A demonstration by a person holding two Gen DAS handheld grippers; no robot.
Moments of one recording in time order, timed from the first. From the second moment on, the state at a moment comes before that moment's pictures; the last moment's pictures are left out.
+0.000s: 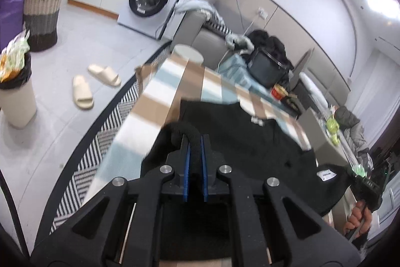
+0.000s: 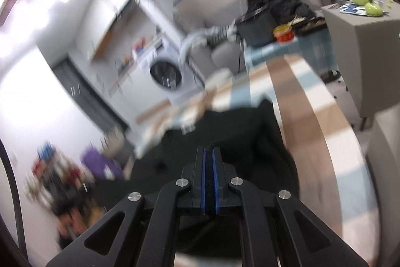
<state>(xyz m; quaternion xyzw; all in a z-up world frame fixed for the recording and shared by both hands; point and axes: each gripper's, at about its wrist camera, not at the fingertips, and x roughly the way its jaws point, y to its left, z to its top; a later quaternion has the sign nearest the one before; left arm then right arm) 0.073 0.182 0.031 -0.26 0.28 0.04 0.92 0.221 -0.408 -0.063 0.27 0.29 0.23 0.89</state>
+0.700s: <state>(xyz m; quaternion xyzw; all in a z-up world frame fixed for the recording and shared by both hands) 0.224 0.235 -0.006 -0.31 0.33 0.12 0.88 0.387 -0.421 -0.099 0.39 0.36 0.04 0.85</state>
